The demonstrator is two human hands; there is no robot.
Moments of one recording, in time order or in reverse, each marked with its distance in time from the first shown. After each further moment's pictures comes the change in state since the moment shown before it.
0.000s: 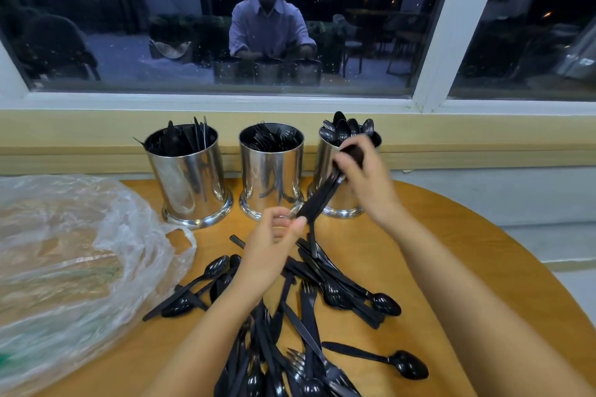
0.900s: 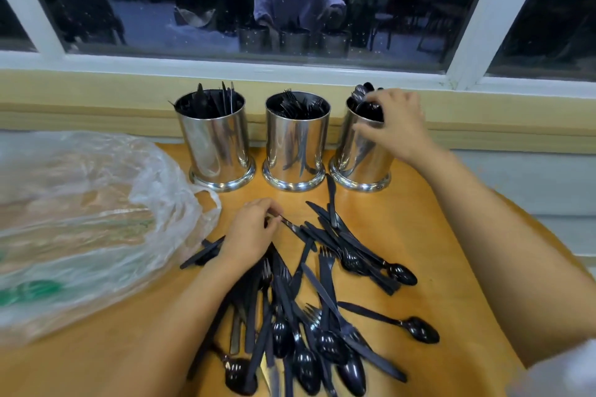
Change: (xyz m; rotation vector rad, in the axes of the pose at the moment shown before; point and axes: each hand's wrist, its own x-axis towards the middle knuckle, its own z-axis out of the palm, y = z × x) left_hand 0.003 -0.067 -0.044 0.593 0.056 0.141; right_hand 0.047 0.005 -0.014 -0.742 -0.146 -0.010
